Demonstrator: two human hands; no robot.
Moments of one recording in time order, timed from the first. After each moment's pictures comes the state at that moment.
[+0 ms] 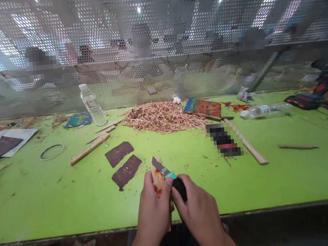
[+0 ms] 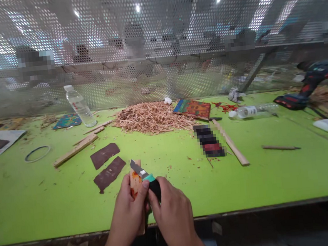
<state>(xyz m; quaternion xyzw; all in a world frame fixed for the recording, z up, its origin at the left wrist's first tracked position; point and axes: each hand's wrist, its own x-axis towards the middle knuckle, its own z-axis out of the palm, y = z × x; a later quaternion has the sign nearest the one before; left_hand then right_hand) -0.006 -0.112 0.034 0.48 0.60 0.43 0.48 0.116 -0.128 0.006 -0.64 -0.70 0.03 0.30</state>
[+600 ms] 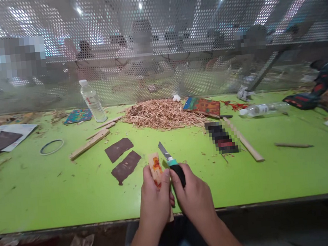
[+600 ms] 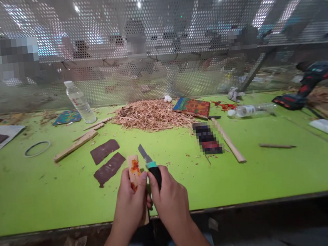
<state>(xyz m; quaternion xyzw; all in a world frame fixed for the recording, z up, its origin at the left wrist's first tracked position) 0.002 -0.113 0.034 0.45 0.59 0.45 0.49 0.114 -0.114 0.009 -0.68 -0.66 0.05 0.31</state>
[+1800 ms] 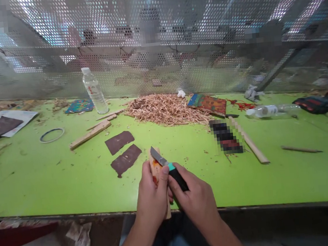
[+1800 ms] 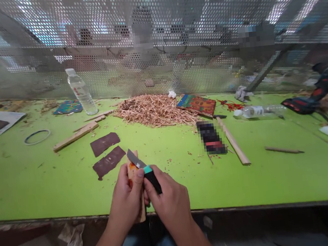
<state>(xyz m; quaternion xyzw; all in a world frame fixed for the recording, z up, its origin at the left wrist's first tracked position) -0.001 -0.116 0.030 0.45 0.58 0.47 0.49 0.127 -0.123 0.003 -0.59 -0.72 0.08 0.36</state>
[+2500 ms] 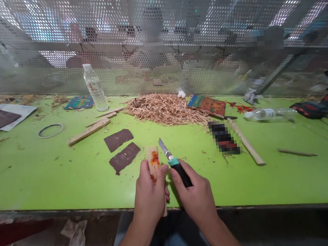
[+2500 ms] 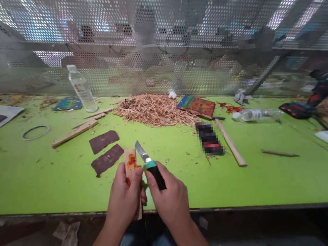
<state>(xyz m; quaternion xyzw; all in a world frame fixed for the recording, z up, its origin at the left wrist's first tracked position) 0.001 -0.116 0.035 0.45 0.61 0.45 0.47 0.128 -0.121 0.012 -0.62 -0.66 0.15 0.40</state>
